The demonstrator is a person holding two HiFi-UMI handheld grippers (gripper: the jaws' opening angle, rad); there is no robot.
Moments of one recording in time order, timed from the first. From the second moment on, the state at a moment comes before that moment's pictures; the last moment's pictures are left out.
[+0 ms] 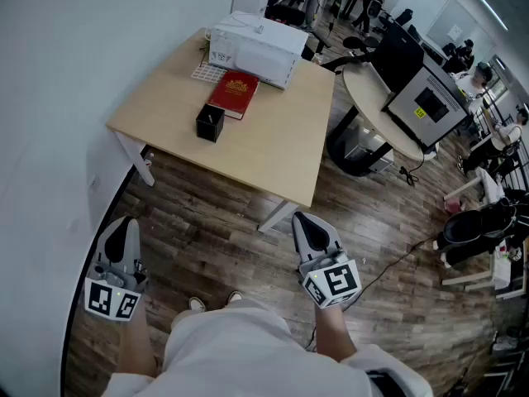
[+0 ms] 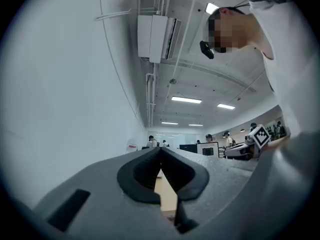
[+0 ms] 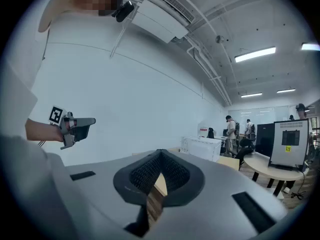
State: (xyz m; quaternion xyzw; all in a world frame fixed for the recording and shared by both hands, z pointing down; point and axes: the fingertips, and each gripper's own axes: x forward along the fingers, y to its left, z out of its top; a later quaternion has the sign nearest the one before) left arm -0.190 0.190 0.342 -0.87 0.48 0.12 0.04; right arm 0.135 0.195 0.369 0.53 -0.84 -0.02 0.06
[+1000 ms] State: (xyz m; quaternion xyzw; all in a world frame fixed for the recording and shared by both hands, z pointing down) left arm -0.192 0.218 0.351 -0.87 0.48 0.10 0.01; right arm 0.112 0.219 0.367 0.49 -0.87 0.00 0.04
